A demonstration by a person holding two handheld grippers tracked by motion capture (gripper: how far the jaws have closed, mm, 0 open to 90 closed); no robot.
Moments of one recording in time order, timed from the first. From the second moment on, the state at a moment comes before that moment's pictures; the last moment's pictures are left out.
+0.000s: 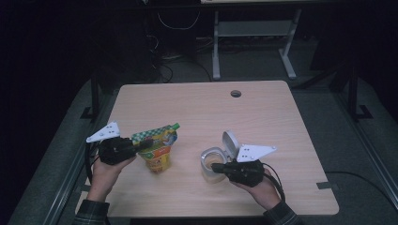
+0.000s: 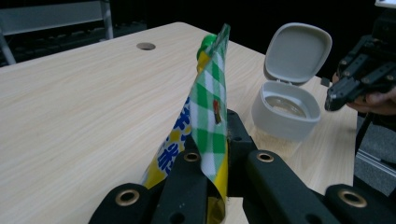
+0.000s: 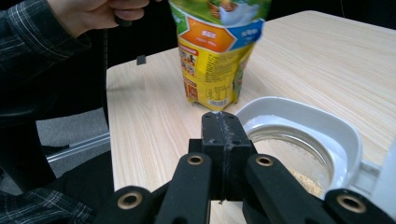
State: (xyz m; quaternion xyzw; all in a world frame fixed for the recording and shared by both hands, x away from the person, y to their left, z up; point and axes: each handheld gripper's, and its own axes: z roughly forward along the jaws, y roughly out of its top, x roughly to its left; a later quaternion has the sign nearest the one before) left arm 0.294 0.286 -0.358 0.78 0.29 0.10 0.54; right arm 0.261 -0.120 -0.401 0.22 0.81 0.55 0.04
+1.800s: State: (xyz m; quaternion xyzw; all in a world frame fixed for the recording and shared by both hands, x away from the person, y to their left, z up) left arm 0.249 0.315 -0.438 0.85 0.35 0.11 0.39; right arm 0.282 -0.189 -0.408 0.29 0.79 0.52 0.09
